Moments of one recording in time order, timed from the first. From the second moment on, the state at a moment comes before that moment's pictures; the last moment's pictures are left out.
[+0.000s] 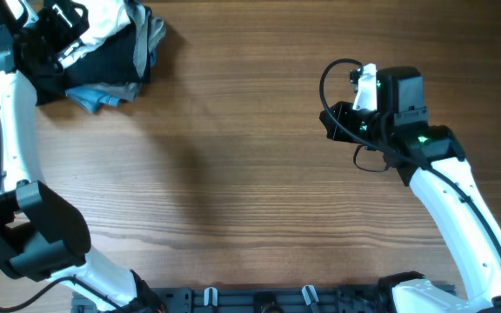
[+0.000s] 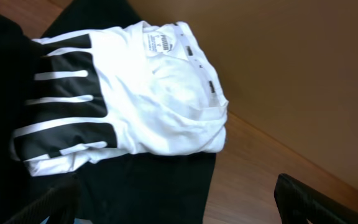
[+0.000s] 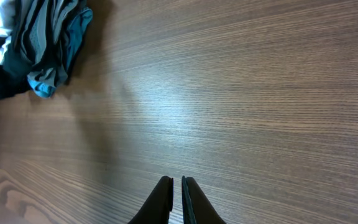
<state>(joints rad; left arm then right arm) 0.33 1.85 1.70 -0.54 0.36 -0.36 0.20 1.33 1.05 -0.59 -0.36 0.40</state>
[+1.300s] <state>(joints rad) 0.41 0.91 1.71 -1.14 0.26 -0.12 0.20 0.81 1.33 -0.74 -0.39 0.03</state>
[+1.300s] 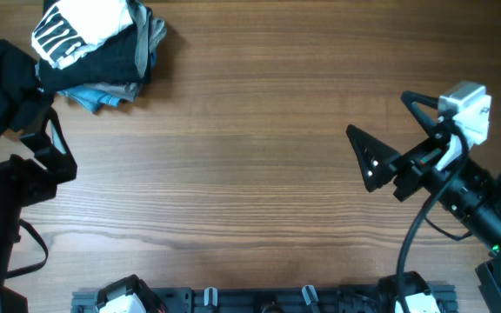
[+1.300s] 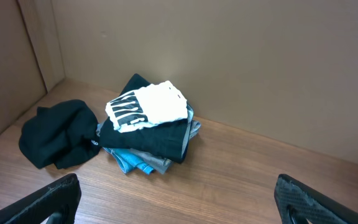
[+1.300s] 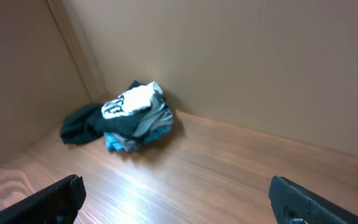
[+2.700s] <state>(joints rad) 0.41 0.91 1.71 -1.14 0.26 -0.12 -0.02 0.02 0.01 0.03 -0.36 0.01</state>
